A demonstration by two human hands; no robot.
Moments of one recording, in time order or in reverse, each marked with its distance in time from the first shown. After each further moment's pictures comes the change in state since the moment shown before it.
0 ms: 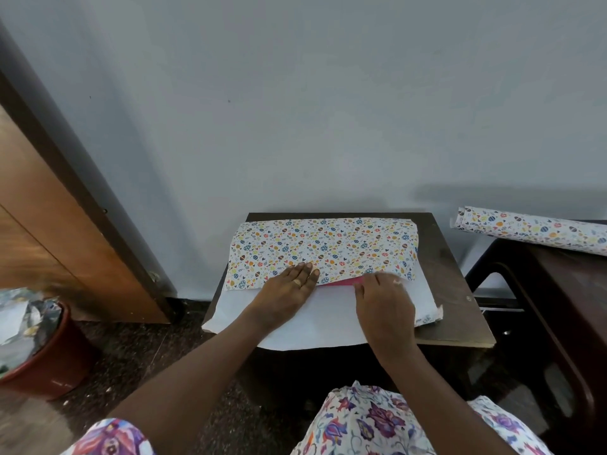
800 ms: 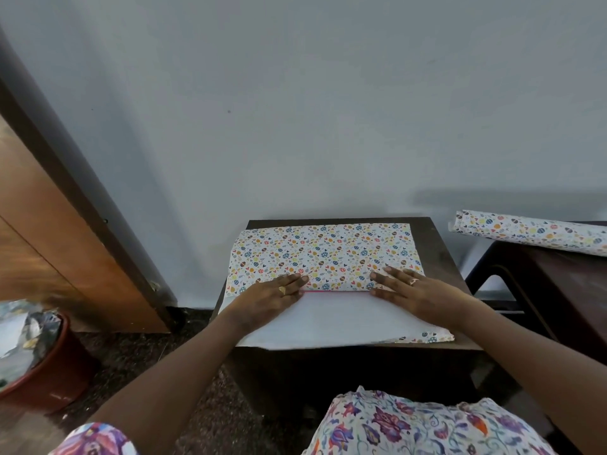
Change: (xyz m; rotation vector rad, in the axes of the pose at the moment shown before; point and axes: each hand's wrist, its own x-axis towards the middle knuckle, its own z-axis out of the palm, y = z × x) left_hand -0.026 -0.037 -0.010 -0.219 -0.119 0.130; right_hand 0.044 0.131 0.026 -0.253 -0.167 -1.024
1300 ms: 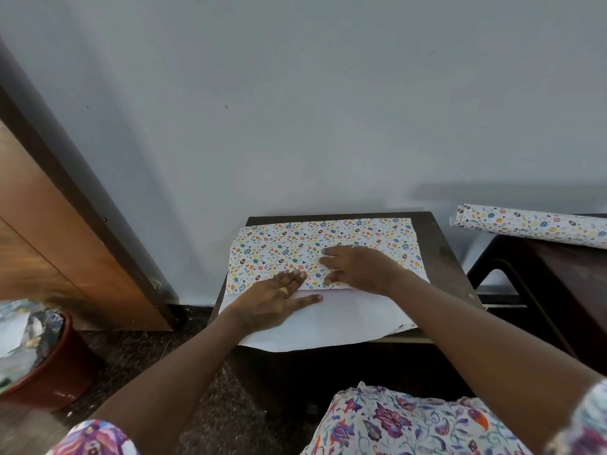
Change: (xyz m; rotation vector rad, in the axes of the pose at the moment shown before) left_hand 0.004 0.006 0.003 0.149 0.079 0.067; right_hand 0.114 -0.020 -0.041 0.324 -0.212 0.266
